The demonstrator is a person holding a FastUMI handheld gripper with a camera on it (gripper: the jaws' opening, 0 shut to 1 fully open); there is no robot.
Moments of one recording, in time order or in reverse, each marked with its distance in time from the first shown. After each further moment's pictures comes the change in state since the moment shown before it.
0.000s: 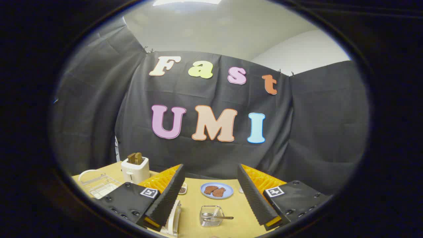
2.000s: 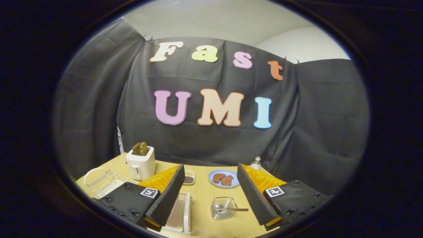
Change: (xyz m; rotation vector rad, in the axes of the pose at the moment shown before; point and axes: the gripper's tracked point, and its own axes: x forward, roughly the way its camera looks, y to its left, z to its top) arm 0.013 0.043 -0.030 -0.009 0.187 0.001
